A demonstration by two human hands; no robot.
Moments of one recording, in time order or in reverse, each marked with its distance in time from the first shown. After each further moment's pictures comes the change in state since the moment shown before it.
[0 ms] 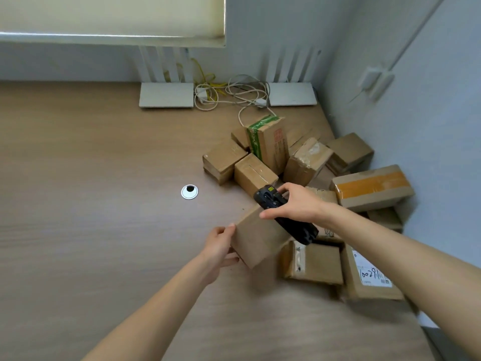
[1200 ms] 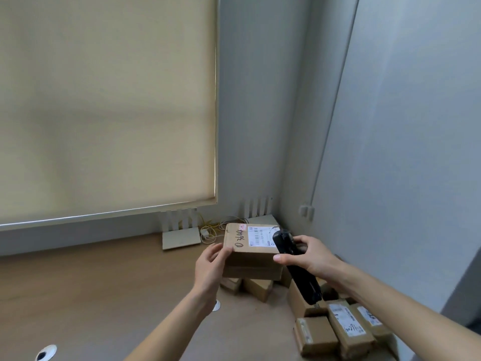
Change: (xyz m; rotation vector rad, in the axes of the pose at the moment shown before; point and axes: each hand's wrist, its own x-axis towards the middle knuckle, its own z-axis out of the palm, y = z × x) left_hand -0.292 0.152 -0.149 -0.061 -0.158 0.814; right_hand -0.332 -0.204 -0.031 0.514 0.479 -0.172
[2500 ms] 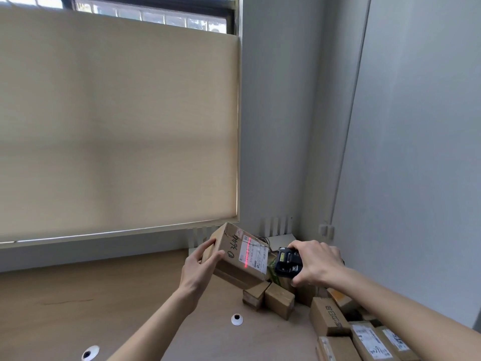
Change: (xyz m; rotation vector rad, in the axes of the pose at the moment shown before) left_hand -0.035 0.061 -0.087 0.283 0.035 0.145; right_hand -0.039 -0.068 0.022 -1.048 0.177 -0.220
